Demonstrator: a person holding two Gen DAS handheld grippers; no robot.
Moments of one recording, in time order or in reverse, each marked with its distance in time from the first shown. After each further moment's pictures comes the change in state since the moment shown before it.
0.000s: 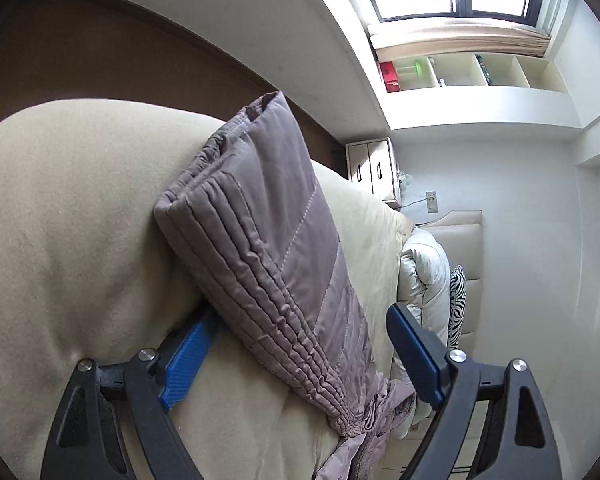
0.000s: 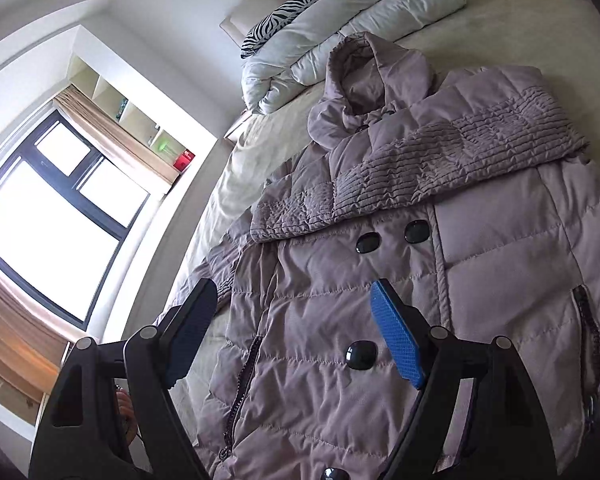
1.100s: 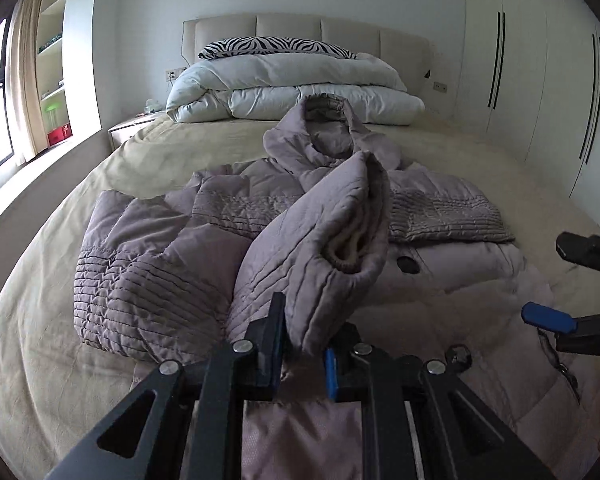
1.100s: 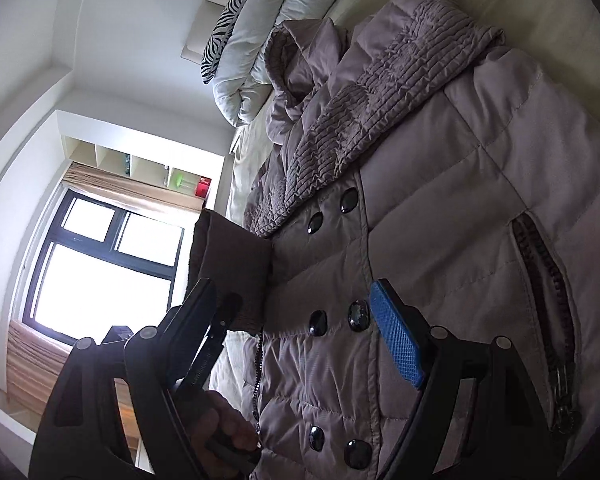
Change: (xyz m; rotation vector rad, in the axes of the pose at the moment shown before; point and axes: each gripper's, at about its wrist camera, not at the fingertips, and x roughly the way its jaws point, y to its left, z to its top) left arm 0.067 -0.110 -0.455 1.652 0.274 0.029; right arm -0.033 -0.123 -0.004 0.362 0.070 0.206
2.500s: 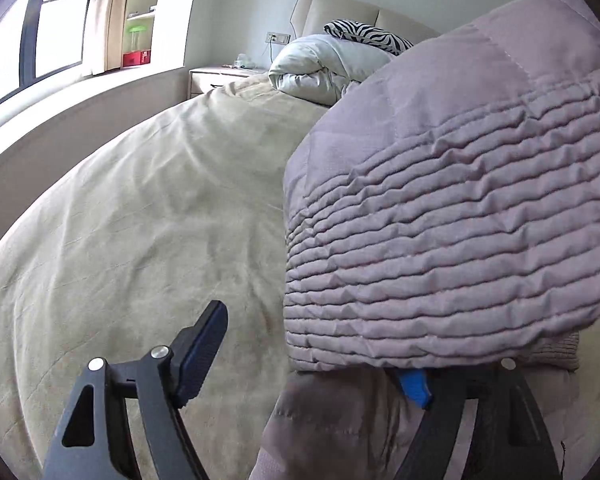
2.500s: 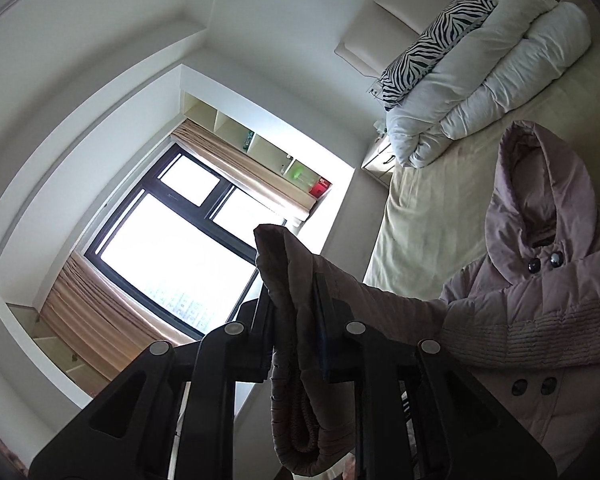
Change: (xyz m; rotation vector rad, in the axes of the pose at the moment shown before) left arm 0.098 0.155 0.054 -0.408 0.046 0.102; right arm 0.015 0.309 0.156 -0.356 0.008 0.303
